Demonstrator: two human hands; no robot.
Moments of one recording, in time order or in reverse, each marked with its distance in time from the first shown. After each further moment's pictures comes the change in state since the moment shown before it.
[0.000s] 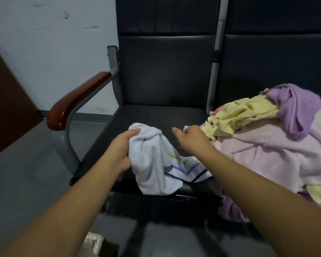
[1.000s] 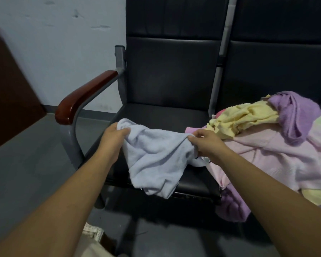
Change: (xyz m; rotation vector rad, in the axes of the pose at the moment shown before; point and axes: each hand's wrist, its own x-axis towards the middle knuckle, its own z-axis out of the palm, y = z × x) left_hand 0.005 0.014 -0.034 0.498 0.379 0.326; right_hand 0.011 0.038 -0.016 0.344 -0.101 0.053
